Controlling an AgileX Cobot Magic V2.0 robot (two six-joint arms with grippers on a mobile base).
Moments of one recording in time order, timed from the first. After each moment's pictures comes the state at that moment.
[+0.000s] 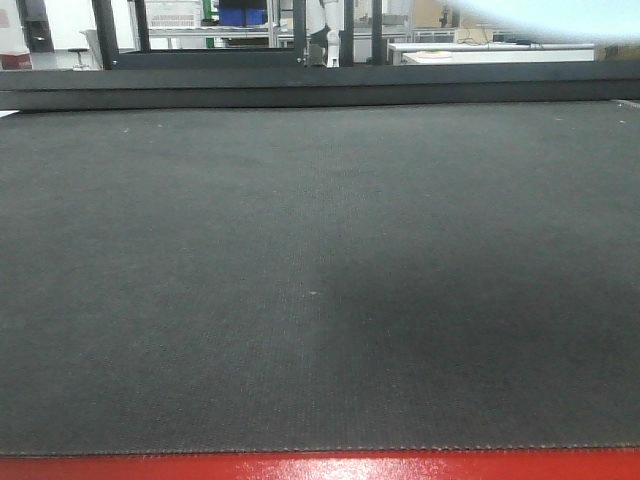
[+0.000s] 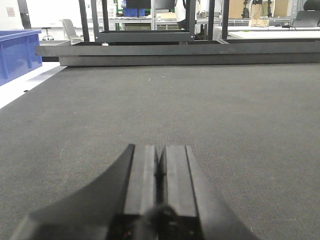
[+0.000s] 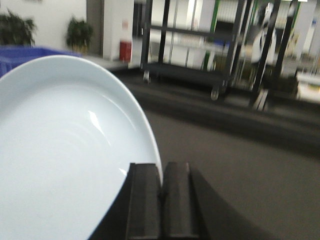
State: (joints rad) left arm -0.06 -0.02 0.03 -0.20 0.01 0.25; right arm 0.47 0.45 -0.52 -0.40 0.02 0.33
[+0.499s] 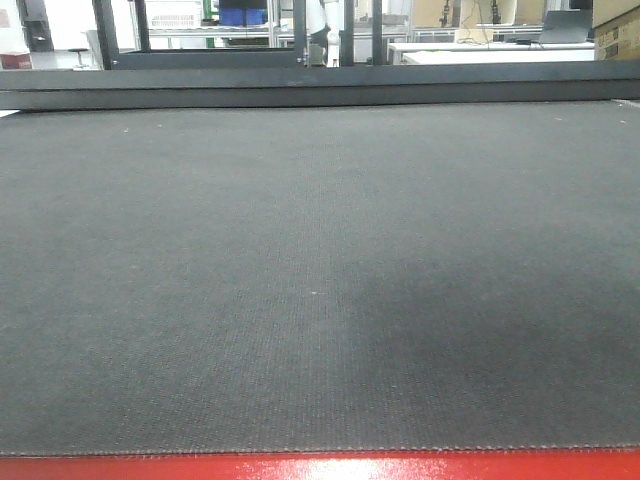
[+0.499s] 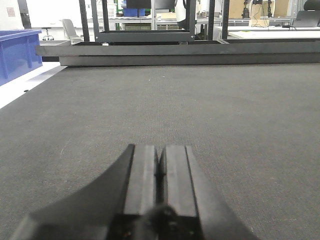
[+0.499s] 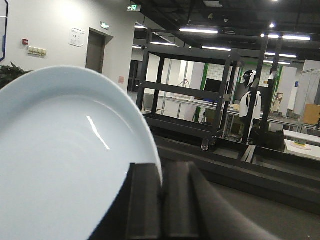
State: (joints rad) left arm -0.06 -0.02 0.03 -0.20 0.01 0.25; right arm 0.47 0.31 -0.51 -0.43 -0.01 0.33
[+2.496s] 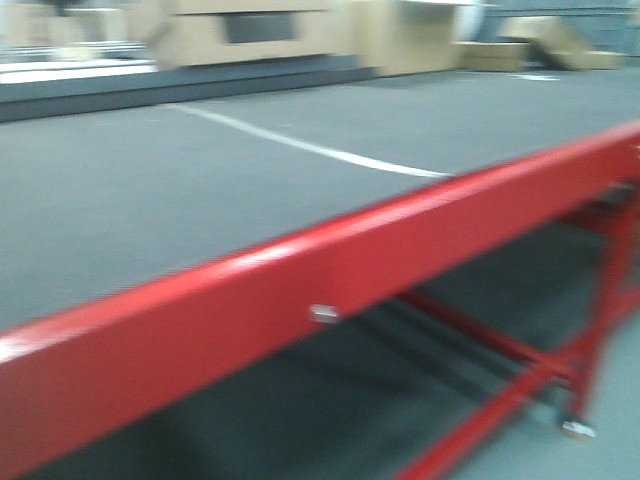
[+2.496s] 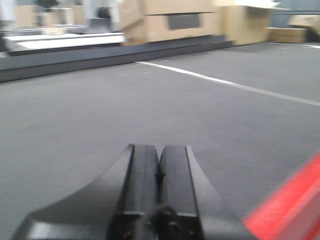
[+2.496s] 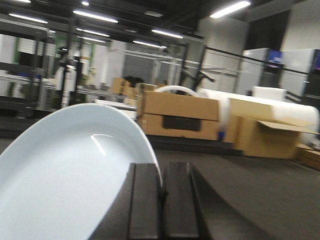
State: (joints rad) left arm -0.06 -0.02 0.03 -0.20 0.01 0.25; right arm 0.47 0.31 -0.51 -0.43 -0.01 0.33
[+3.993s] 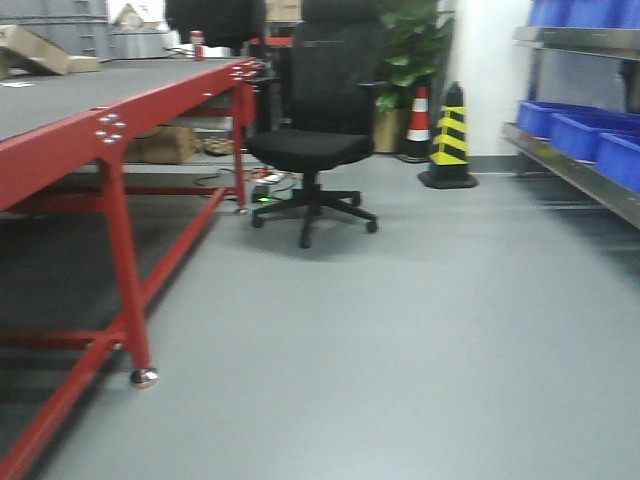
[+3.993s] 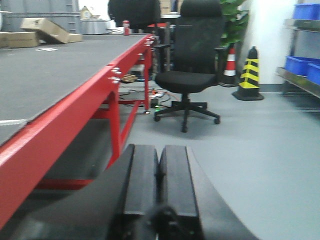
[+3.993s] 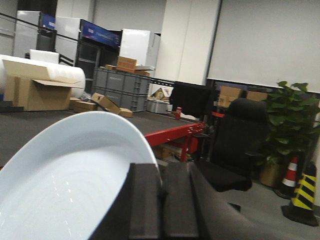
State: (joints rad) left arm -0.06 -0.02 0.03 -0.20 0.01 0.25; right arm 0.47 0.31 -0.51 -0.43 -0.01 0.33
